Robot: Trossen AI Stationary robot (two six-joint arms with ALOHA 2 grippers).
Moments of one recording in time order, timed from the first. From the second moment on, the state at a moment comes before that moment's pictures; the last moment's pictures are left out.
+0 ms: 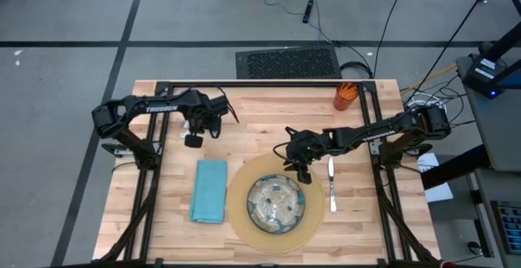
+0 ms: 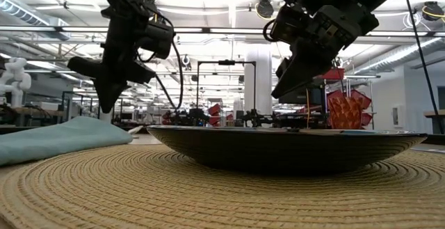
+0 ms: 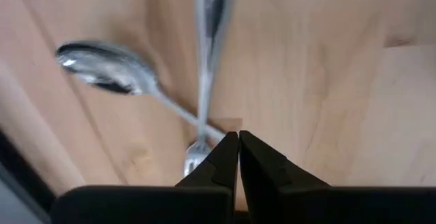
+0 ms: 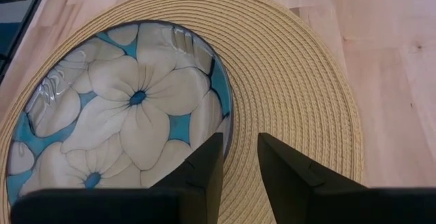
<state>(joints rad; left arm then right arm) 0.46 1.54 0.99 -1.12 -0.18 0.58 0.00 1.49 0.76 -0.05 -0.20 0.10</state>
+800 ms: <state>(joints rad) 0.59 1.54 0.88 -0.99 -0.14 0.70 0.05 1.49 0.76 -0.03 -0.18 0.11</state>
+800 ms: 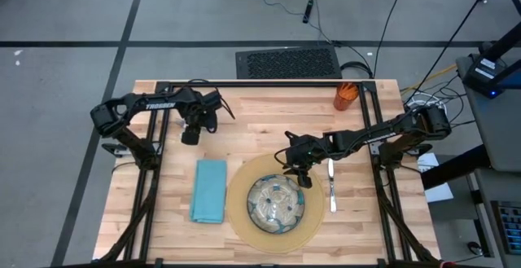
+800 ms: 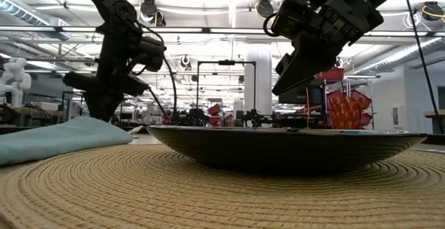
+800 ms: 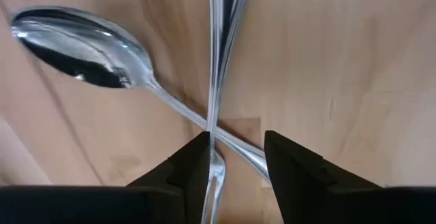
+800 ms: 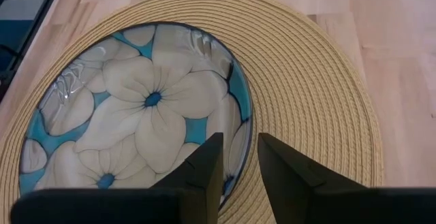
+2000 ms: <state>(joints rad) 0.66 1.70 0.86 -0.83 -0.16 0.78 0.05 1.49 0.76 0.02 -0.15 0.11</state>
